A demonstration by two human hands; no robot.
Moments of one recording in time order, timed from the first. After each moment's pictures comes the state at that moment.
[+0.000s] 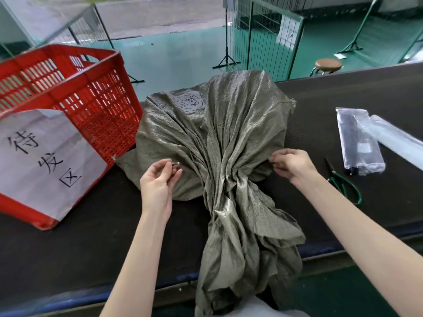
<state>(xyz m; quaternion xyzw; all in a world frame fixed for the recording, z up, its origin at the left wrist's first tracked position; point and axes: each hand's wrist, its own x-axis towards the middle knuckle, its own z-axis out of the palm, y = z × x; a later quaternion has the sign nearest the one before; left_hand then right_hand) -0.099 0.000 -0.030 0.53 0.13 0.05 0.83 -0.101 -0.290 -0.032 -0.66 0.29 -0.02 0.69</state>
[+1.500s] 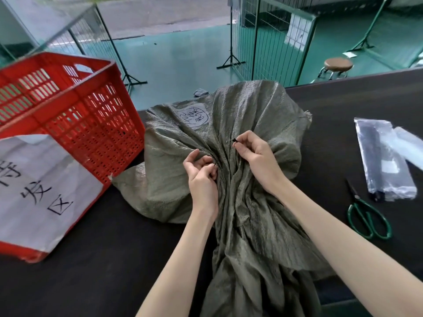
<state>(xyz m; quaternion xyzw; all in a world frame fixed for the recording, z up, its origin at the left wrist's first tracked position) -0.025 -0.096 -0.025 0.47 0.12 0.06 0.87 -0.012 -0.220 -0.011 -0.77 -0.04 -0.12 0.62</state>
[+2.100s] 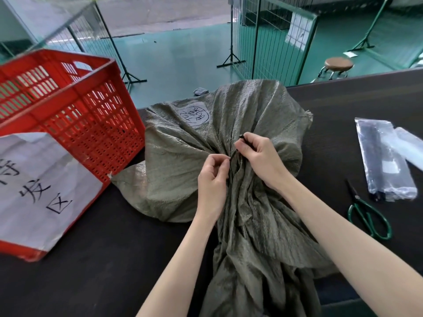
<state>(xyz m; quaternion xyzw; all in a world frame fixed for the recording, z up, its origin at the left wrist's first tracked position) -0.032 -0.093 -0.037 0.71 -0.05 0.04 0.70 -0.006 -0.225 -0.012 -0.79 -0.04 -0.10 0.60</state>
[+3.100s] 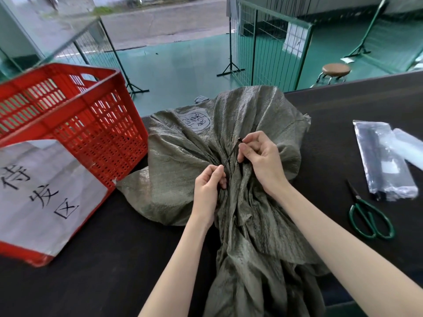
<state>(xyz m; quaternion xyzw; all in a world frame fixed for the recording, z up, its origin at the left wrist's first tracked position) -0.031 -0.078 -0.048 0.63 -0.05 -0.04 0.78 -0.020 -0.217 -0.011 -0.70 -0.01 -0.18 0.69</state>
